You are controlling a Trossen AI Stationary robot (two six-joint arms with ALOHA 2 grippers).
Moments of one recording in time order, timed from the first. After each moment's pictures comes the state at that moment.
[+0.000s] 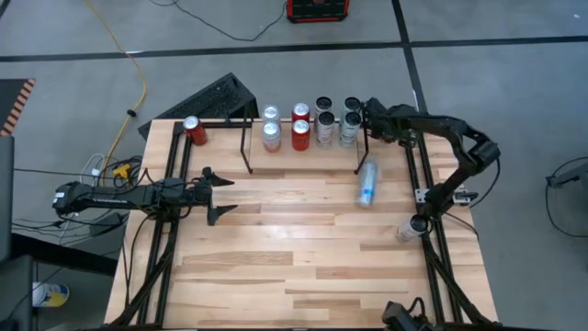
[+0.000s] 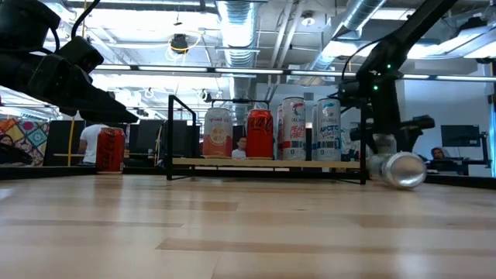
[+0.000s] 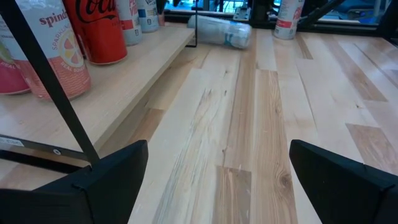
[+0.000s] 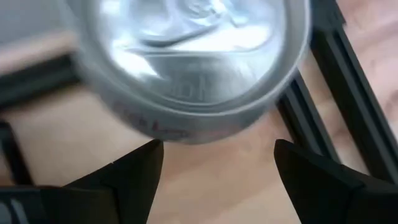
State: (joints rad) left arm 0.03 0.26 0.01 0.05 -0.19 -0.05; right arm -0.91 1.60 0.99 -0.80 0.46 1.02
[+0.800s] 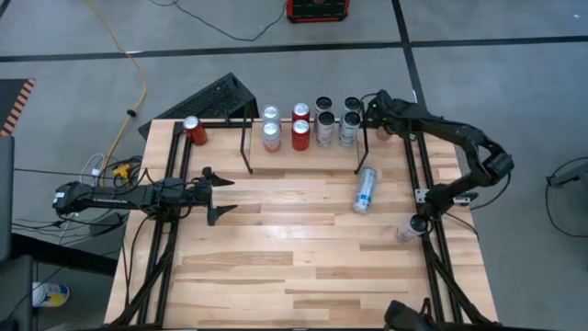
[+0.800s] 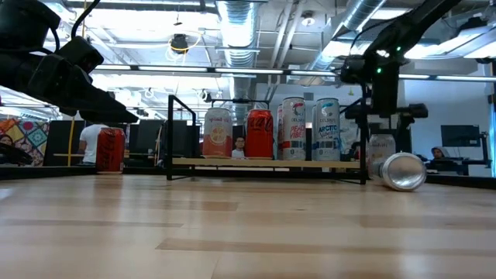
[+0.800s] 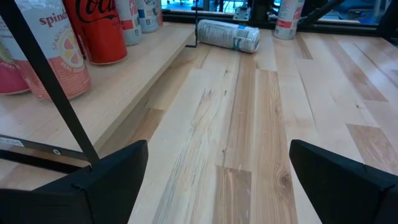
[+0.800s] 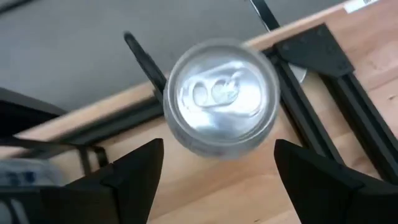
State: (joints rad) left arm 0.03 0.26 0.01 0.05 -0.19 -0.05; right arm -0.91 1.45 0.99 -0.71 0.47 0.99
